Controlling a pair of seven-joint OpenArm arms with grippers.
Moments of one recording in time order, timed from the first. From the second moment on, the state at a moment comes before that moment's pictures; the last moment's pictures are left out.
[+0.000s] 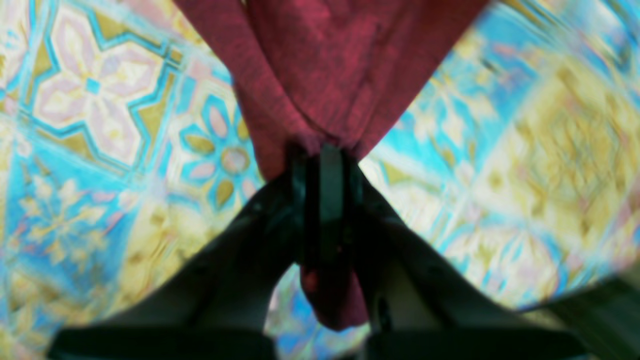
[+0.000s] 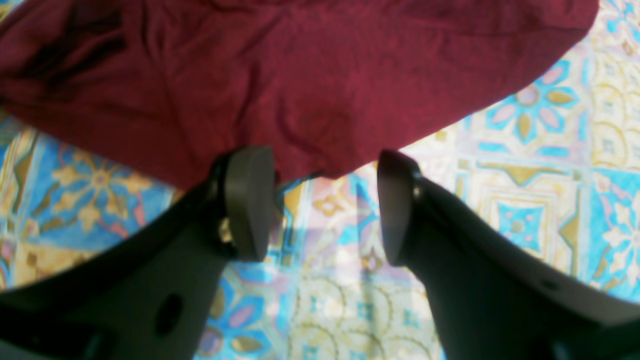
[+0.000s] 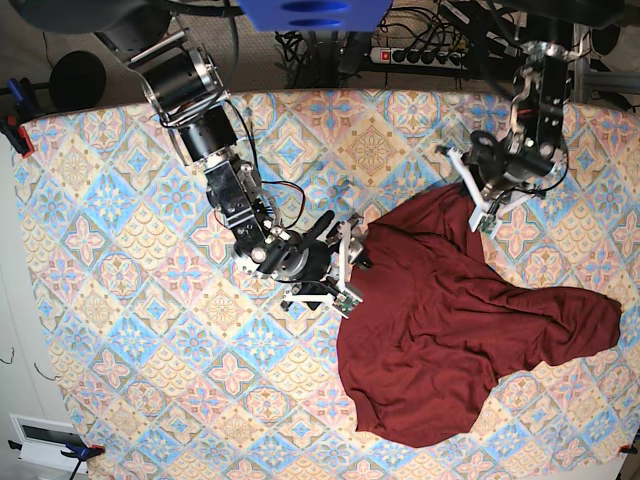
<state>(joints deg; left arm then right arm) 13.8 -27.0 0.4 109.2 -23.2 -8.9 64.2 19.9 0.6 -26.3 73.6 9.1 29.1 -41.4</state>
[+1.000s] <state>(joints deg) 28.7 -34.0 -15.8 115.0 -56.7 -8.7 67.6 21.4 -1.4 -36.6 62.8 9.3 29.5 -40.0</state>
